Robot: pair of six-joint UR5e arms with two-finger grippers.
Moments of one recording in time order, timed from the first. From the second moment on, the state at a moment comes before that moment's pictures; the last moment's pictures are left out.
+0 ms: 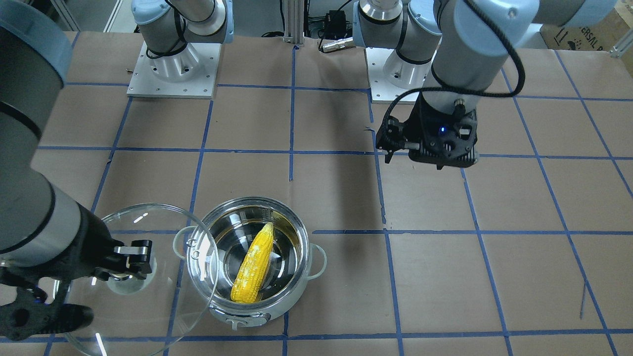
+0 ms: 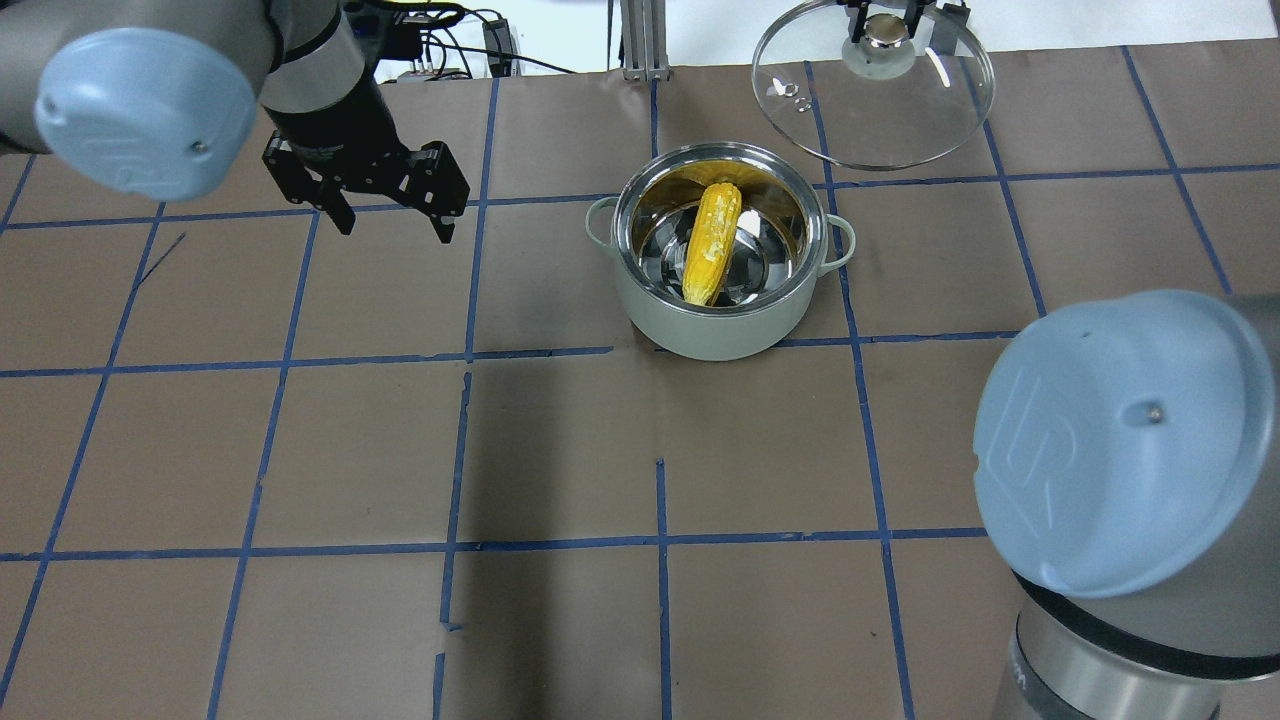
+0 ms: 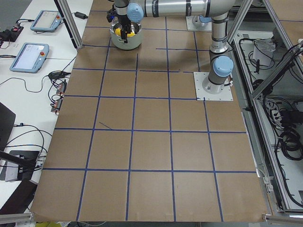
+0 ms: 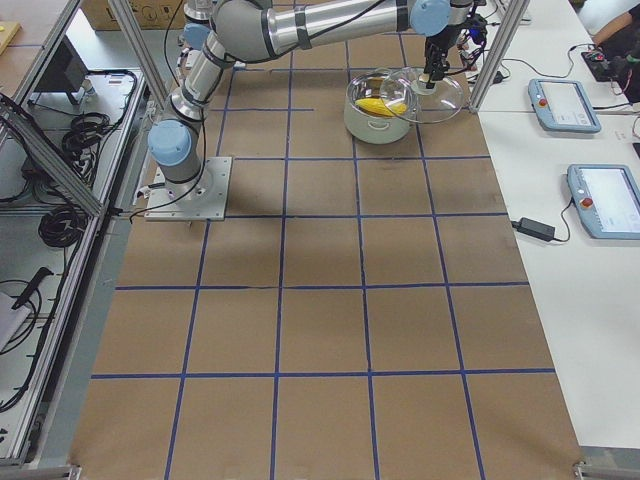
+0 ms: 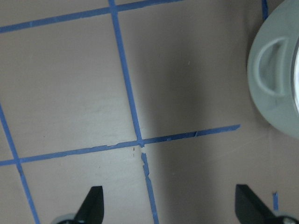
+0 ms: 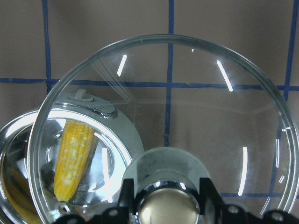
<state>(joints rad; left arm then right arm) -1.62 -1.67 -1.54 -1.50 1.59 0.09 1.60 -0.92 0.72 -1.36 -1.56 -0.01</state>
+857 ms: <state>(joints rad) -1.56 -1.56 -1.51 -1.60 1.56 0.11 1.71 -0.90 0.78 -1.40 -1.58 0.10</state>
